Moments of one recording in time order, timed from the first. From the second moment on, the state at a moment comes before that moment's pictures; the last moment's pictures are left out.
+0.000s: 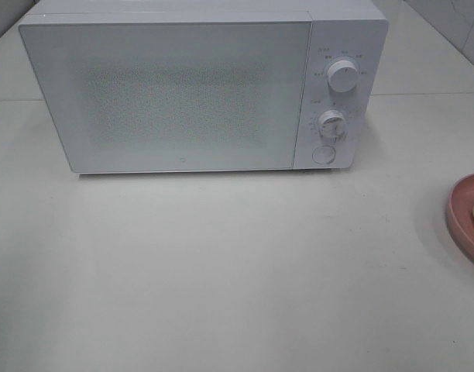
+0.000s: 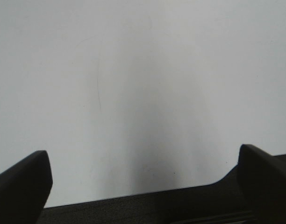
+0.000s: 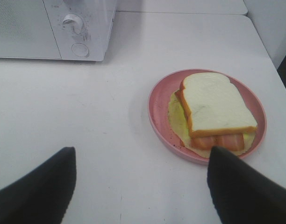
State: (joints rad) left arm -0.17 0.44 -0.50 -0.01 1.04 -0.04; right arm 0.14 0.00 -0.51 -0.12 1.05 0.11
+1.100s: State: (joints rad) left arm 0.04 0.00 -0.50 0.01 1.04 -0.04; right arm 0.14 0.00 -0.51 -0.12 1.05 0.11
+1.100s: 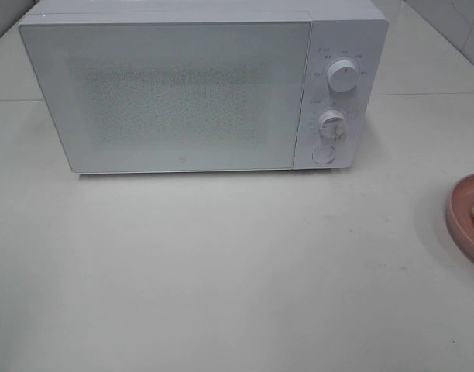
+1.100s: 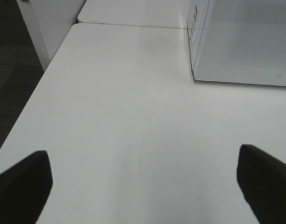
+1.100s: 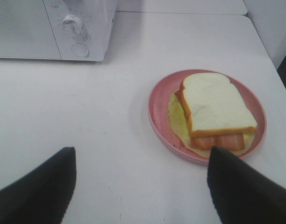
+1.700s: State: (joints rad) left arm 0.04 0.00 -0.50 0.01 1.04 -0.04; right arm 0.14 0.00 -0.51 -0.12 1.05 0.11
